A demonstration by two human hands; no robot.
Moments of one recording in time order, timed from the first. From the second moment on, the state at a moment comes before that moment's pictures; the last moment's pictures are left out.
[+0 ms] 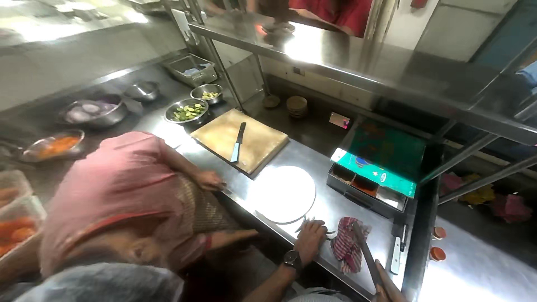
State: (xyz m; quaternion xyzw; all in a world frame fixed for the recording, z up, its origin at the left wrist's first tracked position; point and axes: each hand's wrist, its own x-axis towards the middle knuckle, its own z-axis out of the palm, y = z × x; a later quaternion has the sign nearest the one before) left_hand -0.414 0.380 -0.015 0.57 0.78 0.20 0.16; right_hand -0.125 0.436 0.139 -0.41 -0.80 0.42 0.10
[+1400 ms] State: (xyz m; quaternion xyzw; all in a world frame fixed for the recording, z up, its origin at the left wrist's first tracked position) left_hand -0.403 0.304 0.116 0.17 0.53 0.70 0.44; right_hand -0.152 0.428 0.152 -0.21 -0.85 0.49 0.06
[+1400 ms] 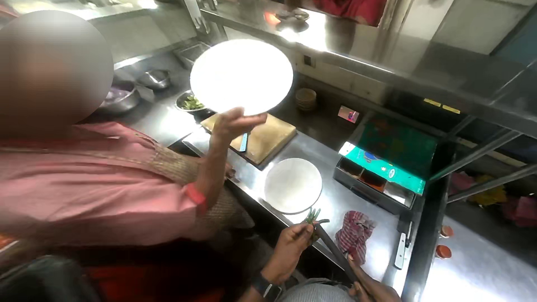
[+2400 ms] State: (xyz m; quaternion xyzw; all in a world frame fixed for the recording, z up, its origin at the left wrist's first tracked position) left_hand -0.397 0.302 0.116 0.17 0.51 0.70 0.47; right_hand -0.143 0.422 0.157 -0.22 -0.86 0.46 0.07
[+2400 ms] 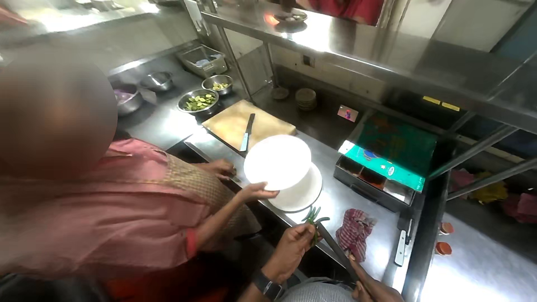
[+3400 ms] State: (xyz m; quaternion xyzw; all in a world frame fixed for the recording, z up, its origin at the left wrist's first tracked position) left_hand -0.439 0.300 0.116 0.14 0.60 0.70 0.36; right_hand -0.129 0.434 0.159 -0.28 -0.85 0.44 0.05
